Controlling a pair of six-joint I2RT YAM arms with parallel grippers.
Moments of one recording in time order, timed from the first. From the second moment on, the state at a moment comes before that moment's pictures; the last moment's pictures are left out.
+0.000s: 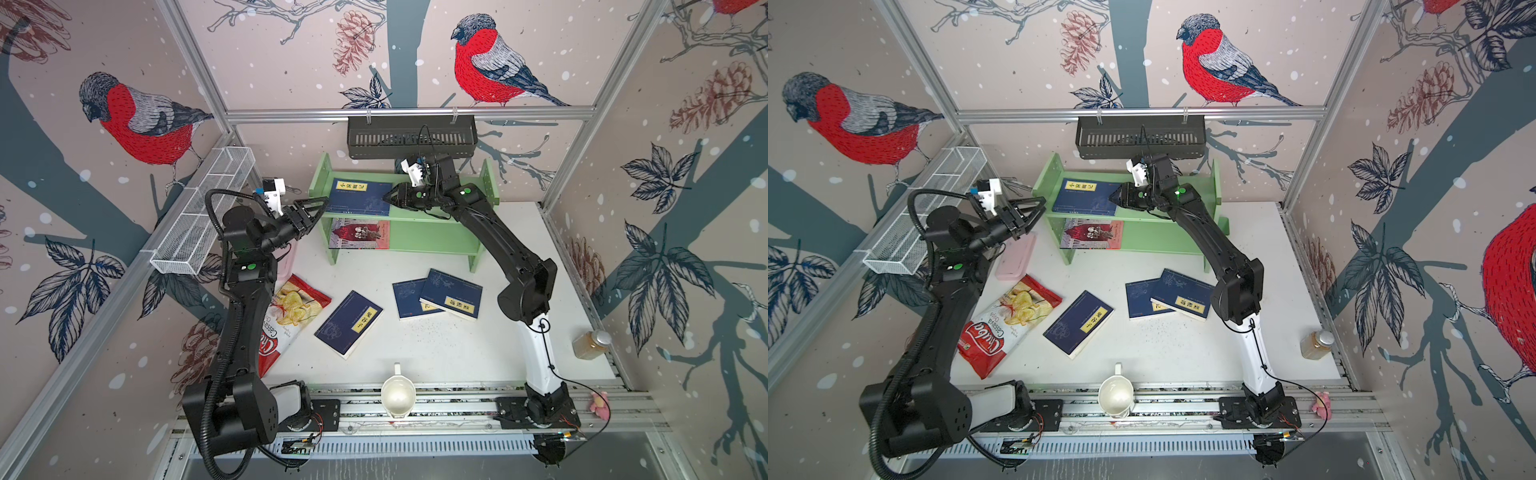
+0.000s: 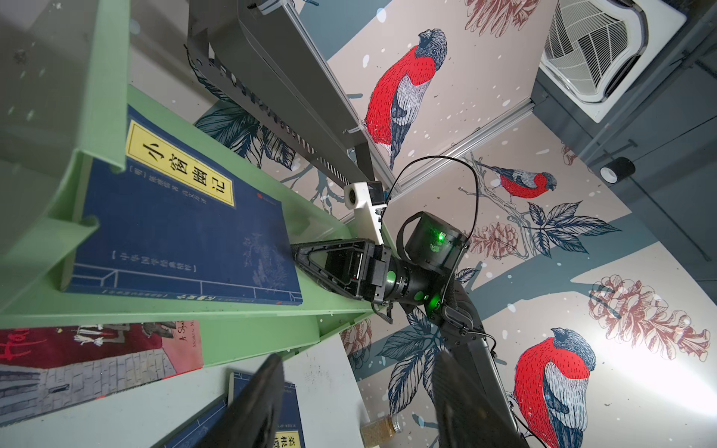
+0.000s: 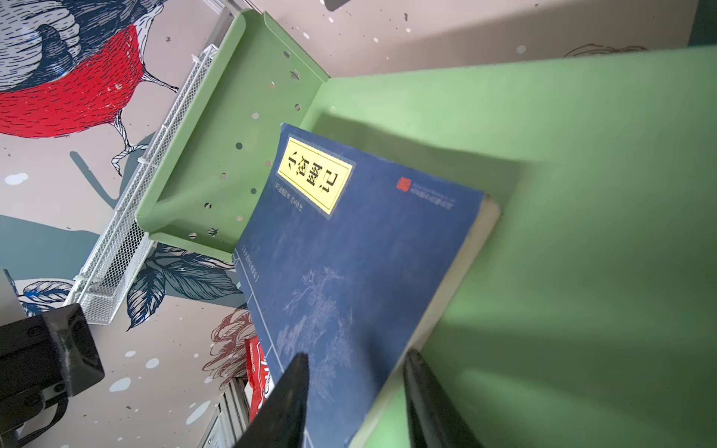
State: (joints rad) left arm 0.19 1.24 1.10 0.24 1.02 -1.04; right arm 0.56 2.25 2.41 -0.66 -0.55 0.52
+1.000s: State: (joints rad) left arm 0.20 1.25 1.11 0.21 1.01 -1.01; right arm 0.58 2.28 2.44 -0.60 -0.57 0.55
